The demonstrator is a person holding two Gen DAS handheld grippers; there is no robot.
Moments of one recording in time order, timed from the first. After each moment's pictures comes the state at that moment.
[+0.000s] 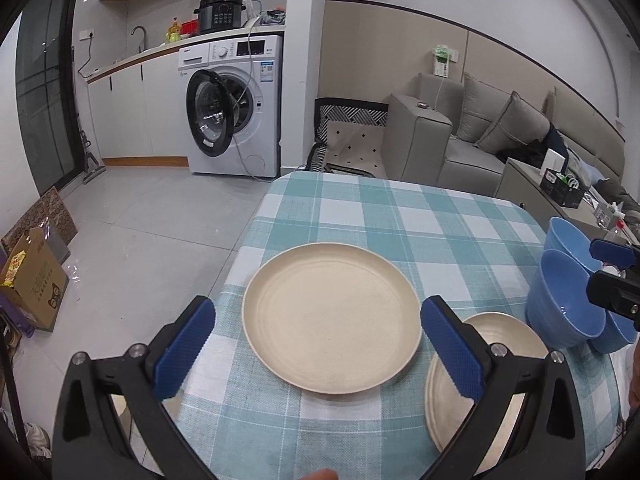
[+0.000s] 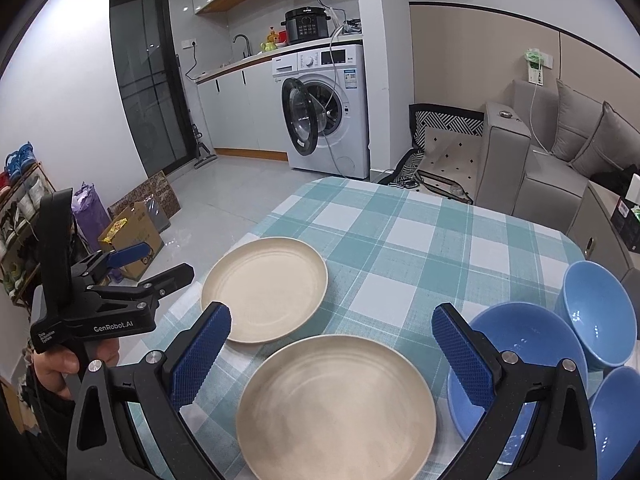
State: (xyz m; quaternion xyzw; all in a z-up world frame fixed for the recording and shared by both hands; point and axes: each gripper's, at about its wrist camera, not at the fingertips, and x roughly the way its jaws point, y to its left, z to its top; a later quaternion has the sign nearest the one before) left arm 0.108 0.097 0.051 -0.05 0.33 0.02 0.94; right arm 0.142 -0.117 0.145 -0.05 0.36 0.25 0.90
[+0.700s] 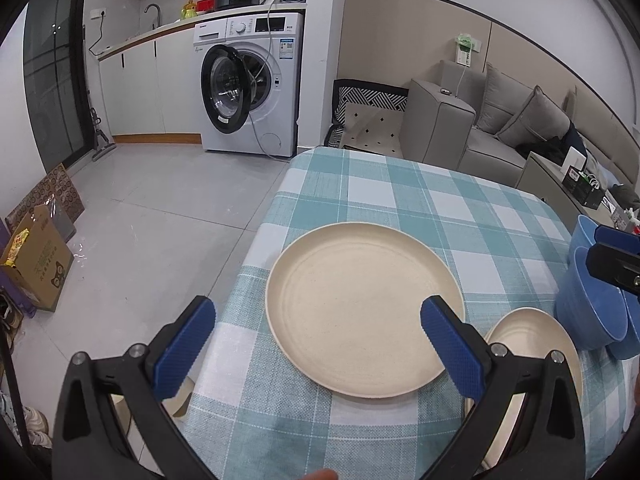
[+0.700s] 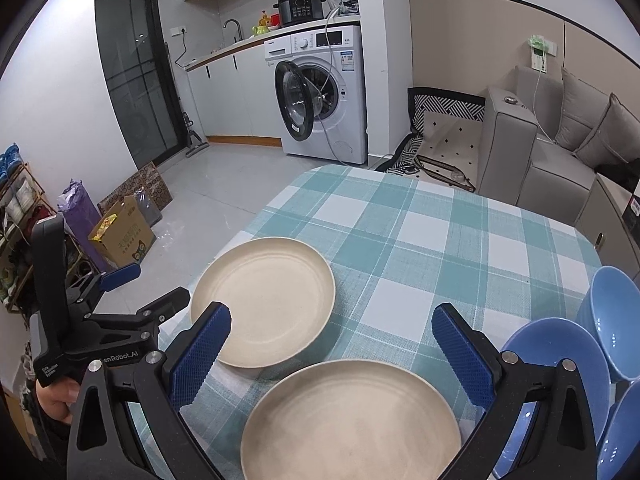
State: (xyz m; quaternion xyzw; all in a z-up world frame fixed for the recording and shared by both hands) left arm 0.127 0.122 0.020 -0.07 0.35 0.04 0.93; right arm 0.187 -0.076 0.123 -0.05 0.39 0.23 0.89
